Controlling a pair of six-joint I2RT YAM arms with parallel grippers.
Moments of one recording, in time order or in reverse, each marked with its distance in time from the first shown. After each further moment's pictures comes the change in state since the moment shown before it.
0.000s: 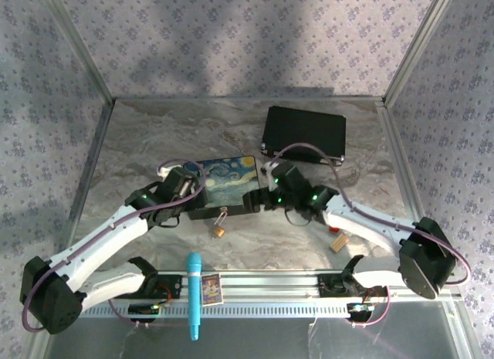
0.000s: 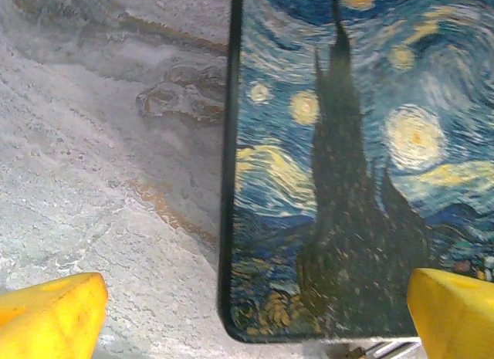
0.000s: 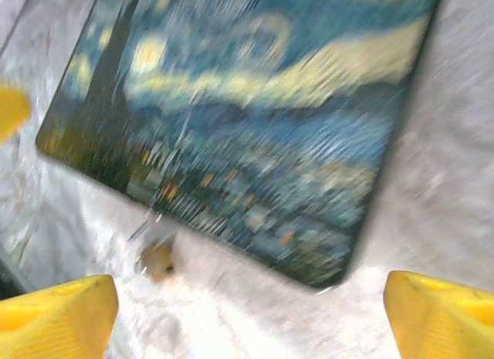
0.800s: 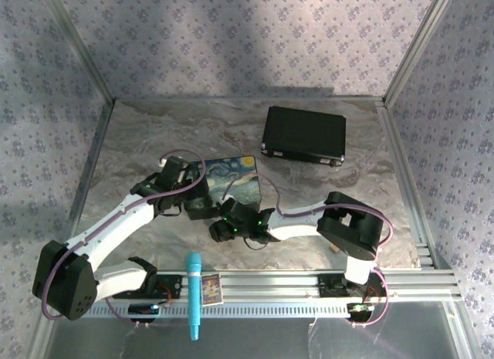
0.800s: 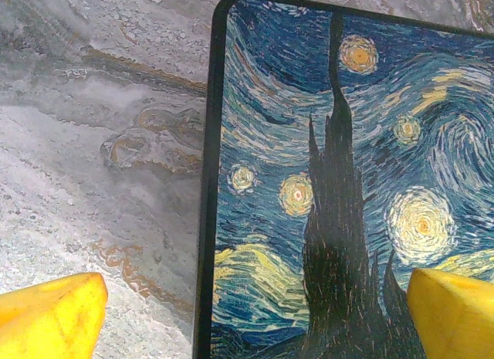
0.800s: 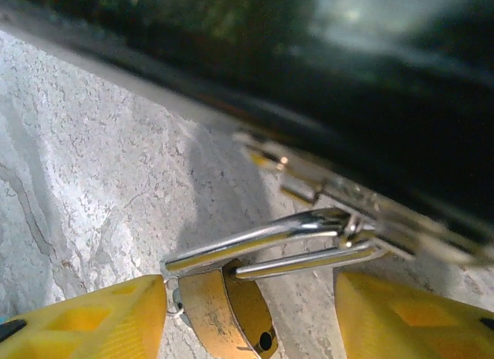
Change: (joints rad) left arm 0.116 0.129 -0.012 0.188 0.095 0.084; right arm 0.291 0.512 0.114 0.316 0.149 0.126
